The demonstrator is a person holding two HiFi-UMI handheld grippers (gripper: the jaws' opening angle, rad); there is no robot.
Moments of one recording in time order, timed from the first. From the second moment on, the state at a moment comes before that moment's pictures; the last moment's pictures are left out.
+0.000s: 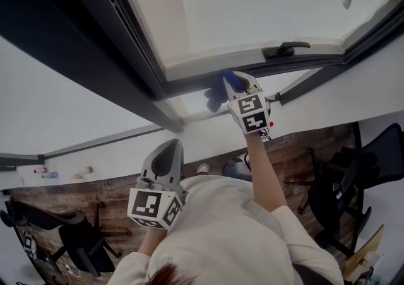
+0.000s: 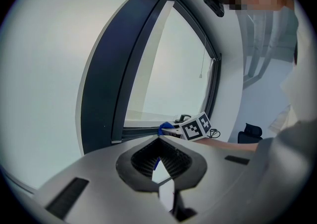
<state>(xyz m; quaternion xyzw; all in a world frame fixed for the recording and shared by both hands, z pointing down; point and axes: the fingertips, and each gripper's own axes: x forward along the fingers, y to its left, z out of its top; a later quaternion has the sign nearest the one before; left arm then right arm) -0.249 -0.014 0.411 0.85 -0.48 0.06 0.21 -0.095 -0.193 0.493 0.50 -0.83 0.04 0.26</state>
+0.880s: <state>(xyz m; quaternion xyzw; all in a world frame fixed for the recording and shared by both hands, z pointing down) -0.235 -0.020 0.413 0.85 -0.47 0.06 0.21 -0.064 -0.197 0.492 0.52 -0.81 0.04 0.26</state>
